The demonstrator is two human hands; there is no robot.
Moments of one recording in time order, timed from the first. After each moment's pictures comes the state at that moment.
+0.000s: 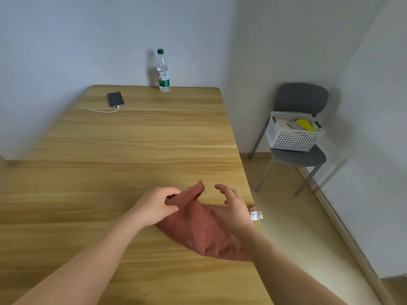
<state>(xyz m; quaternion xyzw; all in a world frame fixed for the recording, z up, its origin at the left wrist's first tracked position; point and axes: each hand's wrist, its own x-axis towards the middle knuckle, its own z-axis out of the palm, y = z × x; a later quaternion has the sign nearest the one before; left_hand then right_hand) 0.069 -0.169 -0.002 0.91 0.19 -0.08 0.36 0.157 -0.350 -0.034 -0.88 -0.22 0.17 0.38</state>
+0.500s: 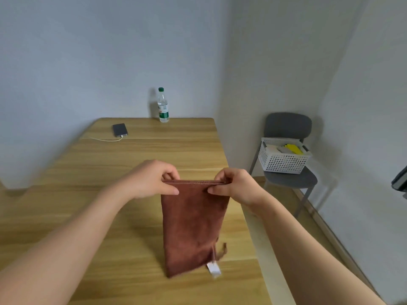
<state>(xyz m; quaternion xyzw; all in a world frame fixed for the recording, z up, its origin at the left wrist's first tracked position) 0.065 -0.175 0.117 0.95 0.09 0.00 0.31 0.172 -0.371 0.088 -0.78 -0.29 0.22 0.52</state>
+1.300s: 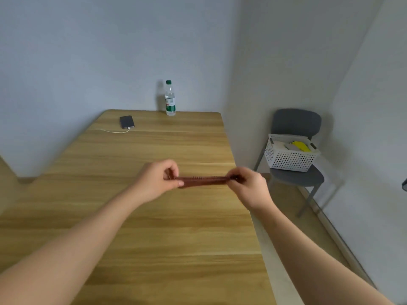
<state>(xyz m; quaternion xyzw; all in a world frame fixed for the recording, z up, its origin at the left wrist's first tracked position) 0.061 -0.172 0.074 0.91 0.13 0.14 0.37 0.165 -0.376 0.064 -0.85 -0.27 0.03 0.46</state>
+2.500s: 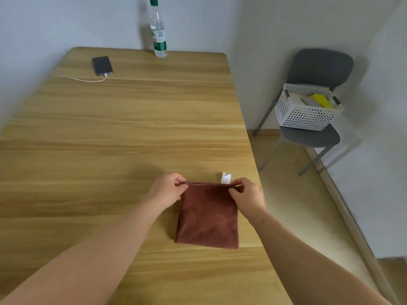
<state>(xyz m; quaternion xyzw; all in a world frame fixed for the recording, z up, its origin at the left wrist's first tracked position) 0.144 -0.150 -0.091 0.86 0.31 -0.06 0.41 0.228 -0.339 -0.091 -0.90 -0.08 0.20 0.39</state>
